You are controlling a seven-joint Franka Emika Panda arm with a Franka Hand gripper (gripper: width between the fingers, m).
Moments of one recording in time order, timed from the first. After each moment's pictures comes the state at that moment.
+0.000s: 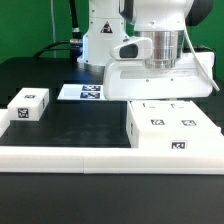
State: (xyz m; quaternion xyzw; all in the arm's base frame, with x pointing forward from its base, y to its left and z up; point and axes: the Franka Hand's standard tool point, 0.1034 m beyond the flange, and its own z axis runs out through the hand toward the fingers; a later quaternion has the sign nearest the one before) arm 0.492 0.074 0.011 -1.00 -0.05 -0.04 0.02
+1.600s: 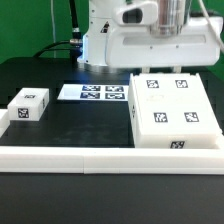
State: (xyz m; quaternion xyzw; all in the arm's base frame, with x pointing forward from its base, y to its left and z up) arm 0.510 0.078 0.087 -1.00 -0.03 0.01 0.02
